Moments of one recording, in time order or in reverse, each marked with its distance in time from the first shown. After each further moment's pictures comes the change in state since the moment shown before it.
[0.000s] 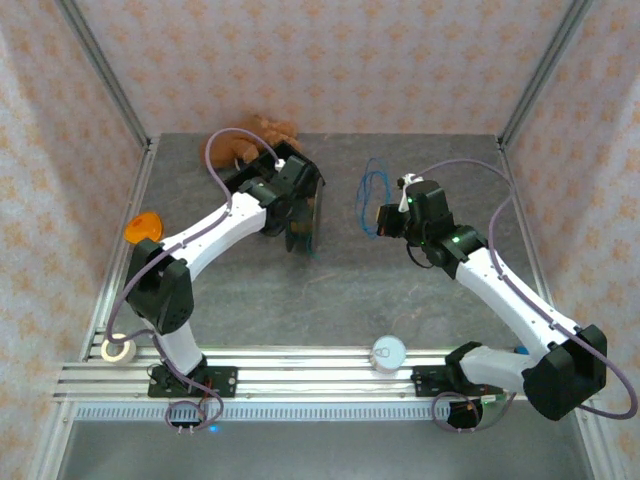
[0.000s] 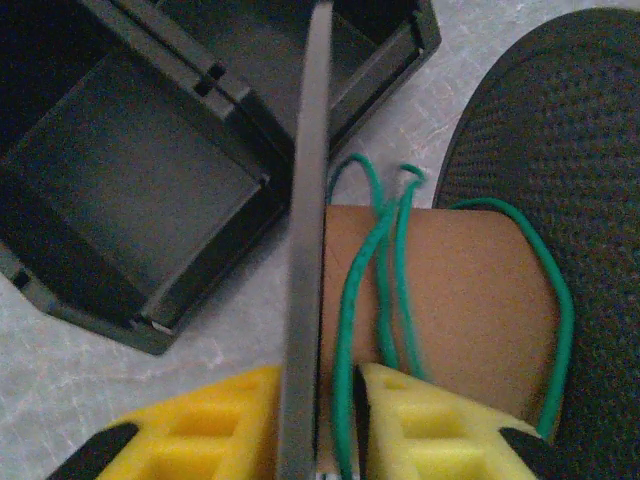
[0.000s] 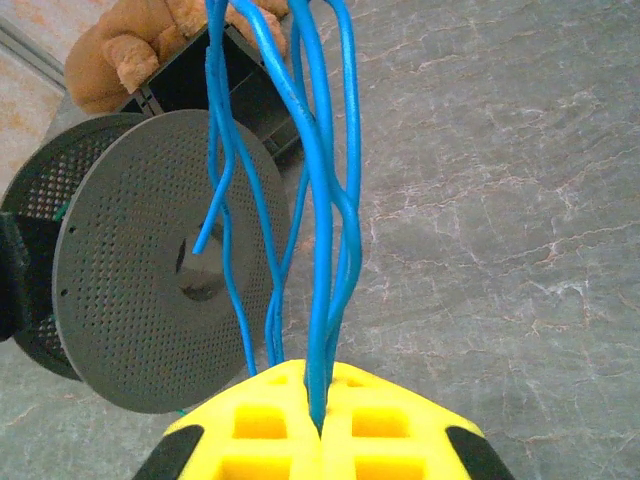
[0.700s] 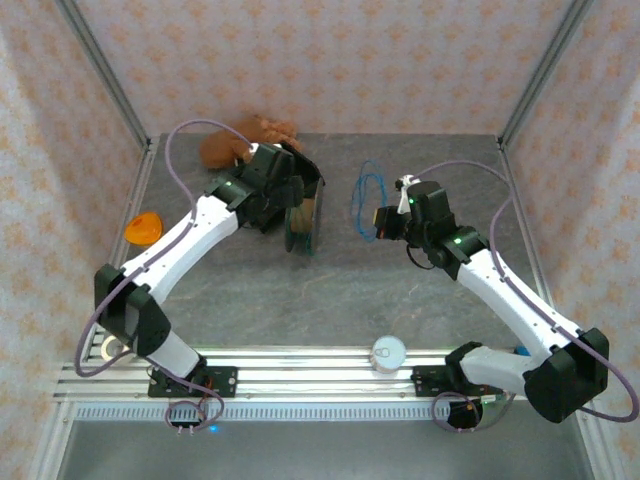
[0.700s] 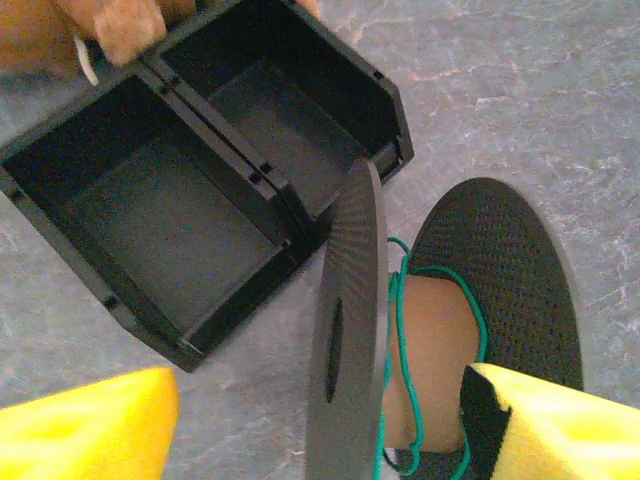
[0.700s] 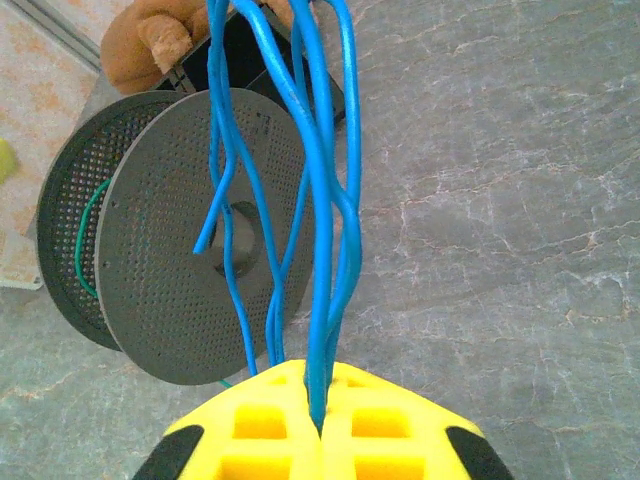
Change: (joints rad) left arm 0.047 -0.195 -0.003 0.005 0.021 -0.021; right arm 0.000 -0.014 0.001 -0.016 -0.071 -0.005
